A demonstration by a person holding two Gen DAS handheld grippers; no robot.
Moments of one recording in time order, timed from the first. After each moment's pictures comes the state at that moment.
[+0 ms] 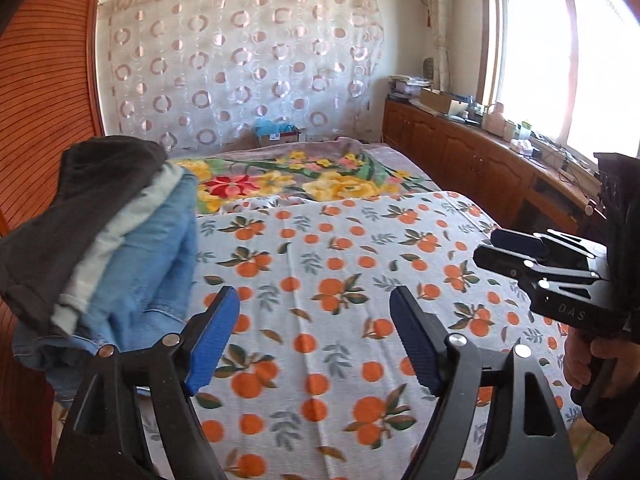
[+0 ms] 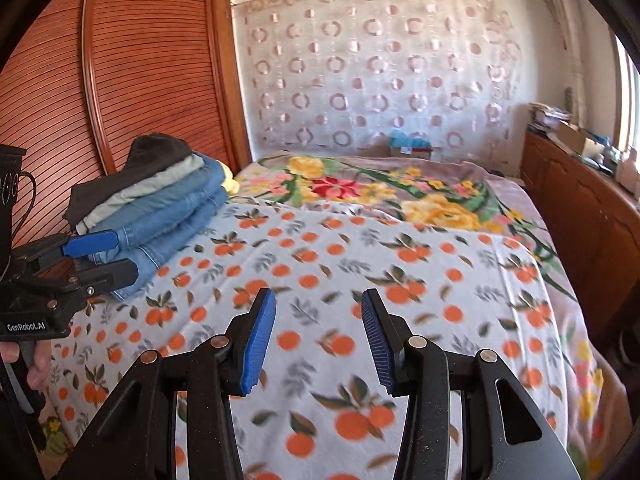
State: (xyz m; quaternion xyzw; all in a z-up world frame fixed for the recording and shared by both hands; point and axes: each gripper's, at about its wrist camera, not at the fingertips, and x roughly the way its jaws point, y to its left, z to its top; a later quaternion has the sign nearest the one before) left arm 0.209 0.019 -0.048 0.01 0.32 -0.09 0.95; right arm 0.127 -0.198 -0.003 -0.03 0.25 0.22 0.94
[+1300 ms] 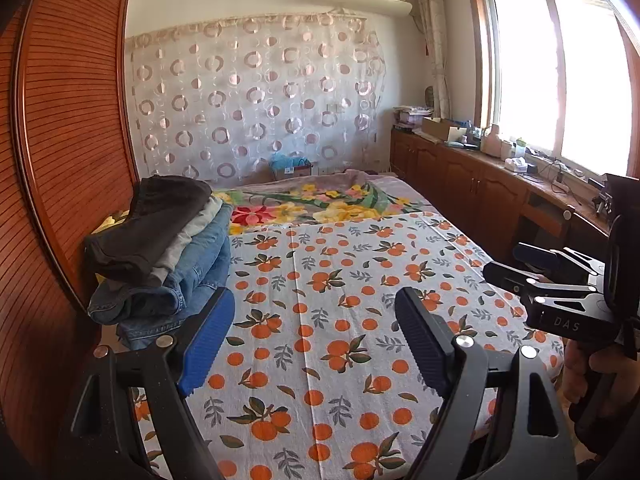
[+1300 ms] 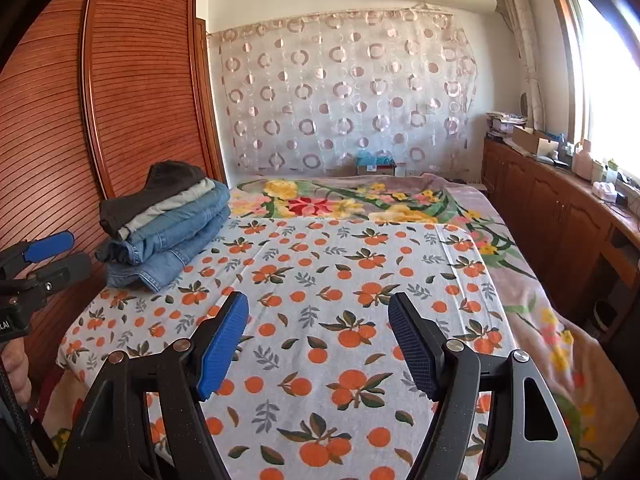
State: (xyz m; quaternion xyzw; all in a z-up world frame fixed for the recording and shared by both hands) left arm 0.073 0.012 0.011 0.02 0.25 -0.05 0.97; right arm 0.003 -0.221 0.023 0.00 0.21 0.17 0.96
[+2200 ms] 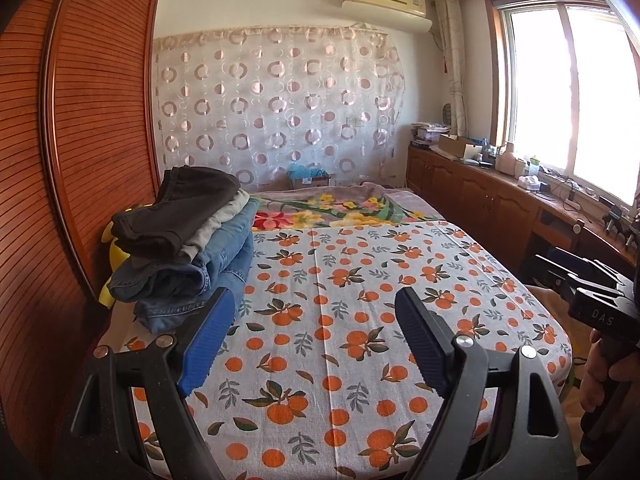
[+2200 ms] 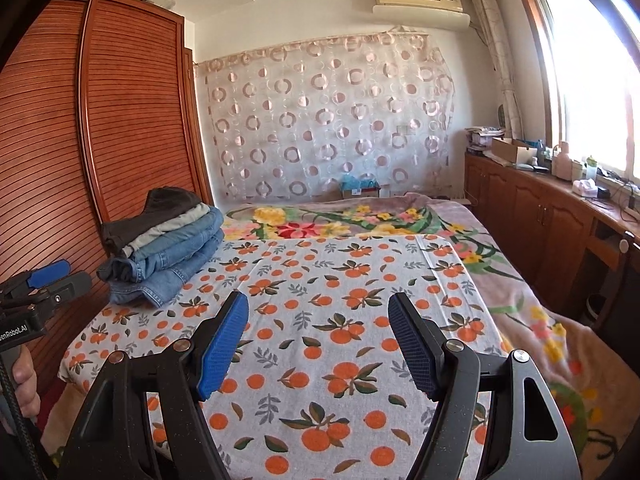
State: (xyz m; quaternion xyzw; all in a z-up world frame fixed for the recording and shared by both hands) left arm 0.048 0.032 -0.009 0.00 0.23 -0.02 0.97; right arm -0.006 -0.233 -0.008 0.03 0.17 0.16 0.97
